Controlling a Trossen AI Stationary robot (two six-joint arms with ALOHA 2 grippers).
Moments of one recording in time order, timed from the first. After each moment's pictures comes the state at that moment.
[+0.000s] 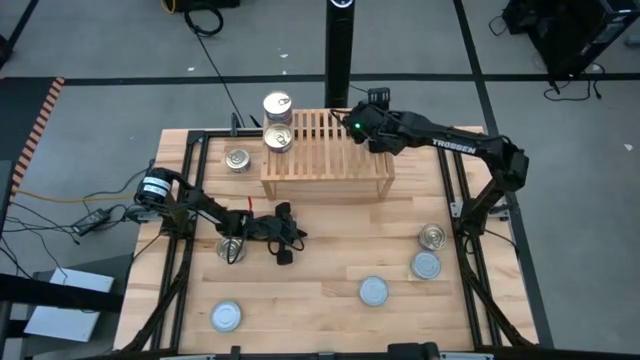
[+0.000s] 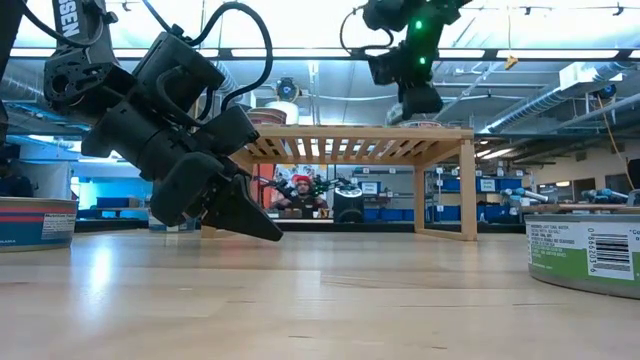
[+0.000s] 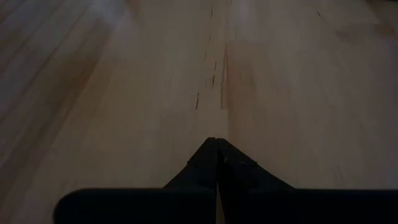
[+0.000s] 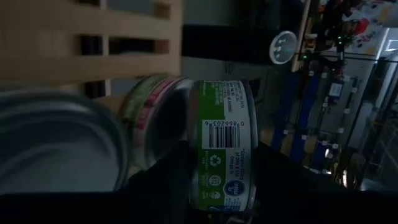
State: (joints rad) left arm -0.14 1.77 0.49 0.73 -0.21 -0.05; right arm -0.43 1.65 1.49 -0.79 0.87 -0.79
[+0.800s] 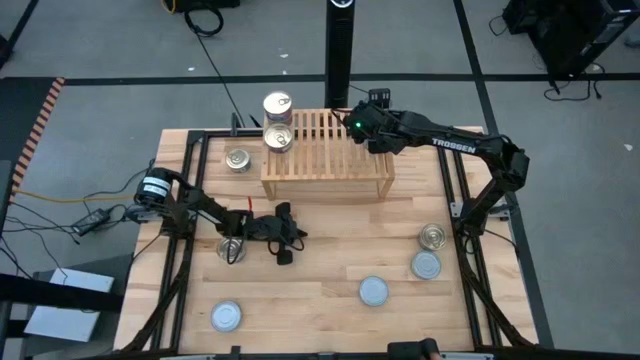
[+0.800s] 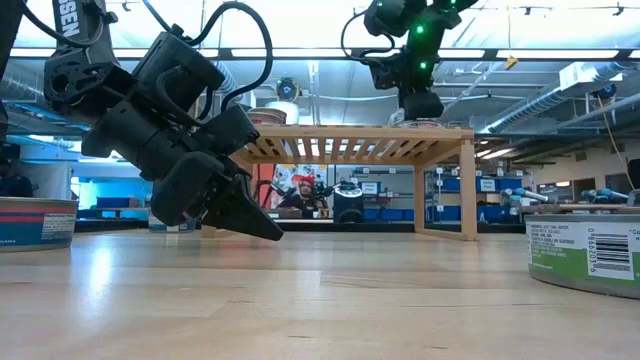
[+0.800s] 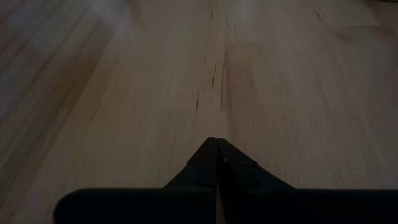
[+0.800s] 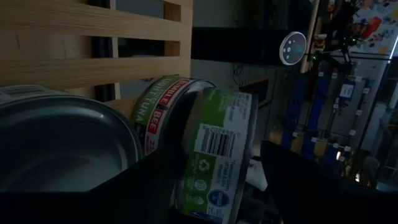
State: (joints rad) left arm -0.14 1.77 0.49 0.73 -0.21 -0.05; right arm -0.44 1.65 1.47 -0.79 0.83 -0.77
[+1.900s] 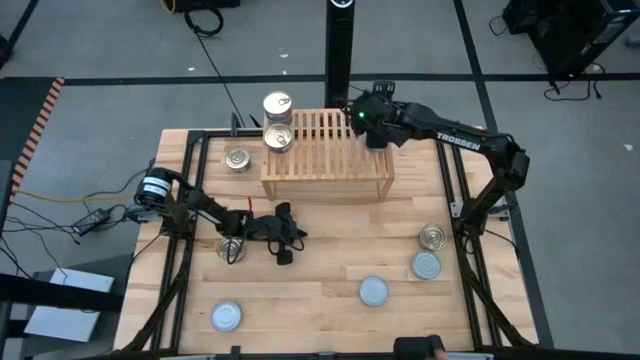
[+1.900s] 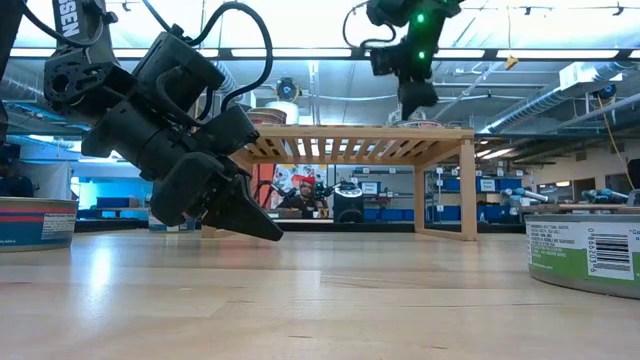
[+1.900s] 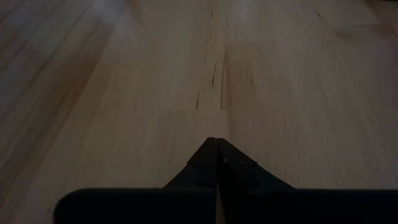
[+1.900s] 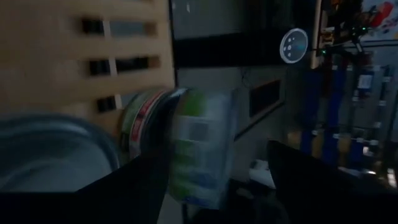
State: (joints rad) left arm -0.14 1.77 0.49 0.73 -0.21 -0.05; right arm -0.46 1.65 1.57 -0.85 0.76 -0.68
